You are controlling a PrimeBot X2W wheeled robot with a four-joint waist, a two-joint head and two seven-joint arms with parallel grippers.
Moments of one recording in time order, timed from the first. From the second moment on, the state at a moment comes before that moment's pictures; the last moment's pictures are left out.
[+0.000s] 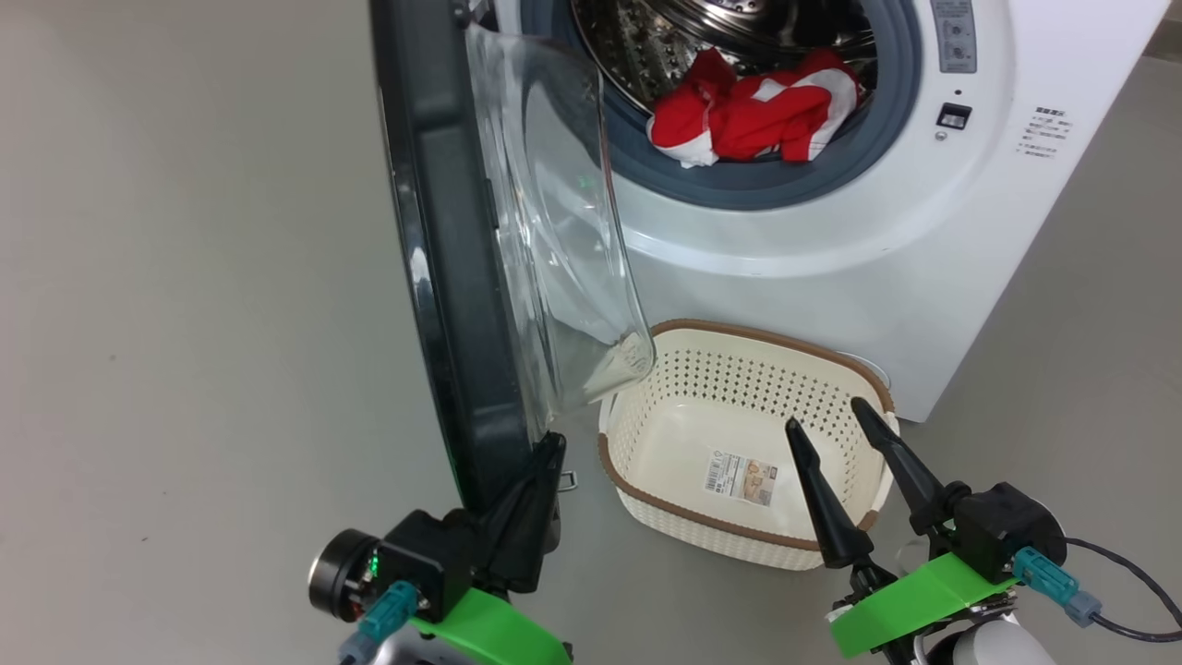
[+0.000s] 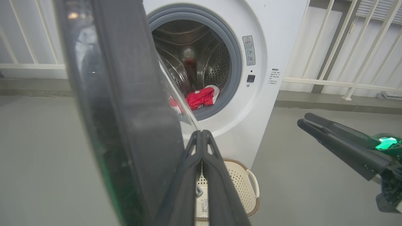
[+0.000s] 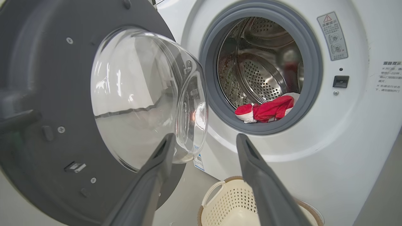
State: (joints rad) left arm -0.20 0.06 -0.42 0.06 -0.27 0.06 -0.06; right arm -0.09 -0.05 0.17 0.19 0.30 0.12 -0.26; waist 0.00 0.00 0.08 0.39
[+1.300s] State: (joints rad) left arm -0.18 0.13 -0.24 0.12 -0.34 0.16 -0.12; right arm -0.09 -0.05 0.20 0.21 0.27 0.12 -0.26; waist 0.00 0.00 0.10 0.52
